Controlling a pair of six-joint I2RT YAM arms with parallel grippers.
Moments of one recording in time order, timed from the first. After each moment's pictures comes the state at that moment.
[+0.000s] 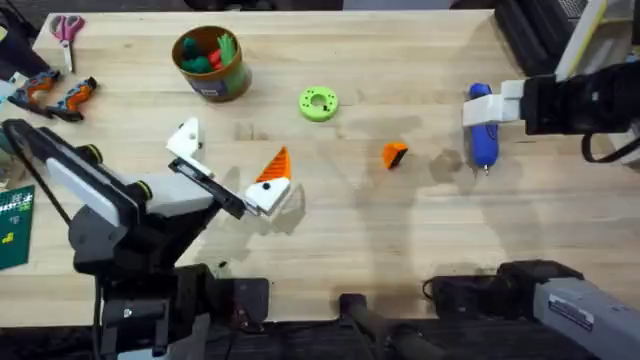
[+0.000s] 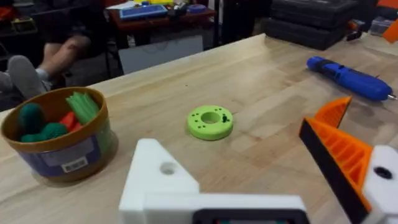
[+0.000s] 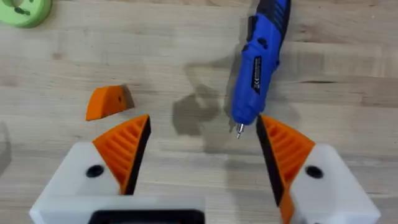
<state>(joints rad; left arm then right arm) 0.14 0.01 0.01 -0.05 0.74 0.05 0.00 1.08 1.07 -1.09 -0.03 0.01</state>
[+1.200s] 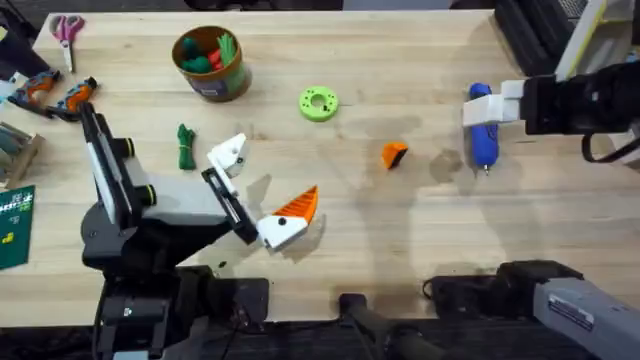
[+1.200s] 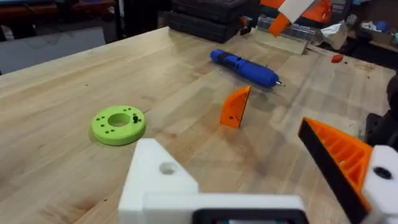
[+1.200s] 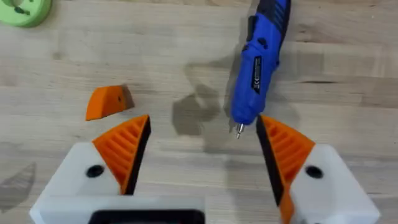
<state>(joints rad) 0.04 0.01 0.01 -0.10 1.01 -0.04 0.00 1.08 1.07 -1.09 -0.03 0.01</state>
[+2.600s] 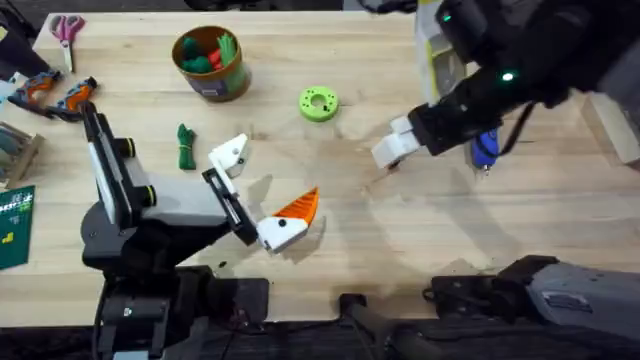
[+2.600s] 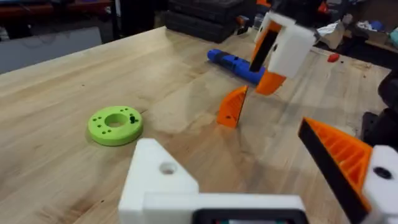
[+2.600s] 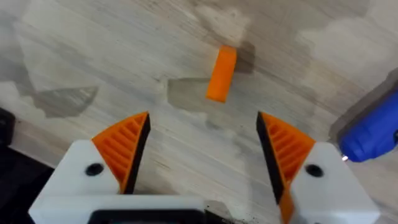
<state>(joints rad) 0.04 0.01 0.01 -0.10 1.02 -0.04 0.46 1.39 1.17 -1.15 -0.11 0.05</state>
